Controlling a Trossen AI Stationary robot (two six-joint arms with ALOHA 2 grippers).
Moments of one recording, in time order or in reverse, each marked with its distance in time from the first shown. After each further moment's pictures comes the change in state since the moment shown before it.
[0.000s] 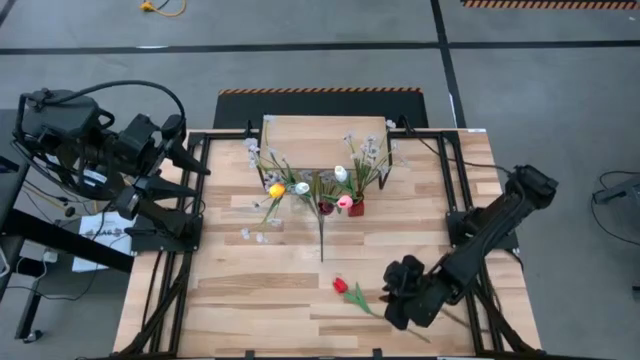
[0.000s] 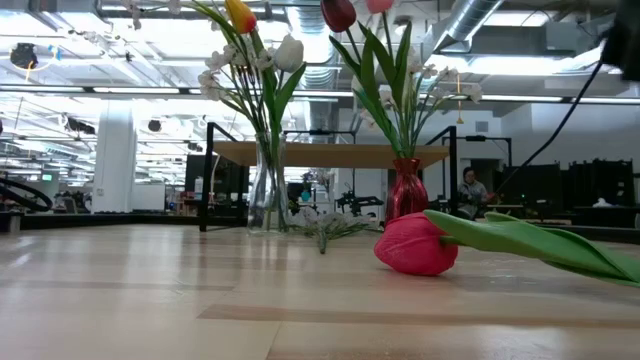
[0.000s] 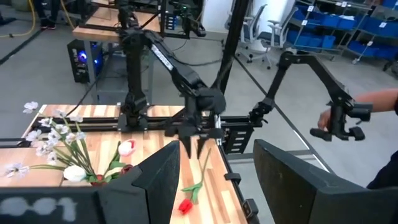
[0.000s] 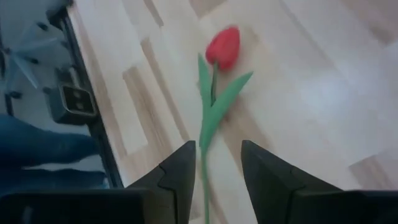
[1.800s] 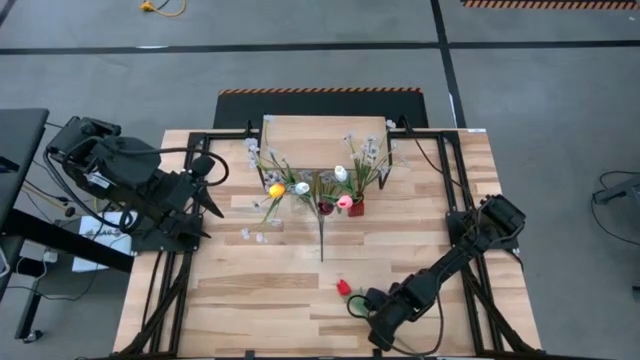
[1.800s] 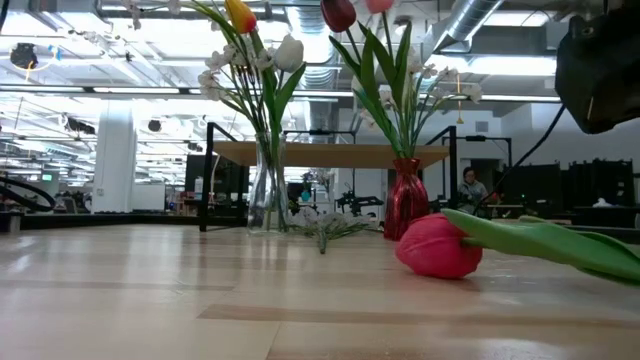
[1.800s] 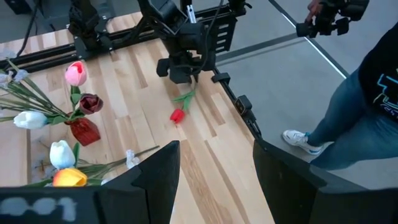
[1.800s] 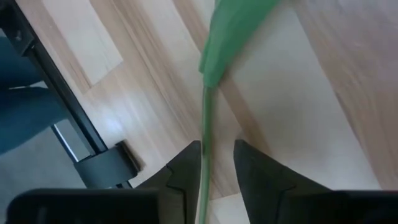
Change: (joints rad) left arm -0.126 0.125 0.000 -0.300 0.051 0.169; right arm -0.056 0.415 0.056 0.177 -0.499 0.043
